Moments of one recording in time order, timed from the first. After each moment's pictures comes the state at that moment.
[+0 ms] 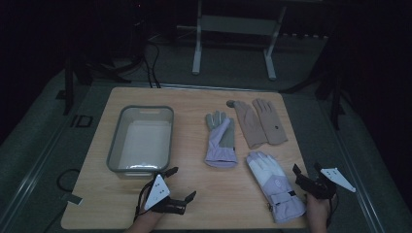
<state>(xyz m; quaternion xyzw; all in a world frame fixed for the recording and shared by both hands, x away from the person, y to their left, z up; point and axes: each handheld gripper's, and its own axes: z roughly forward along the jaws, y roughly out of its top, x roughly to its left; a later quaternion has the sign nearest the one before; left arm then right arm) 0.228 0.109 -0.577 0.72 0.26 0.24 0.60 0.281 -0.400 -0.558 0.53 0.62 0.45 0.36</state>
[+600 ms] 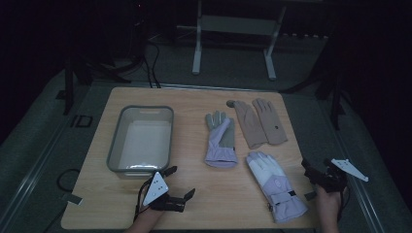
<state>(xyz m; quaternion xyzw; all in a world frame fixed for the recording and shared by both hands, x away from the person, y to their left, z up) 0.232 0.113 -0.577 0.71 0.29 0.23 0.60 0.292 -0.416 -0.522 0.58 0.61 0.43 0.34</state>
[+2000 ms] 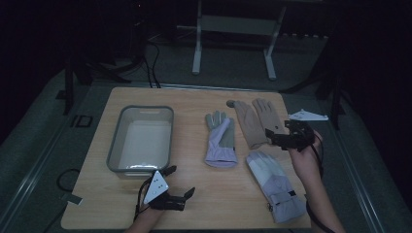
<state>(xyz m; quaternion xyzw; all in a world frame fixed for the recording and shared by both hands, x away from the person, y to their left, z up) 0.234 0.113 -0.577 0.71 0.30 0.23 0.60 0.361 -0.288 -0.406 0.44 0.77 0.38 0.26</state>
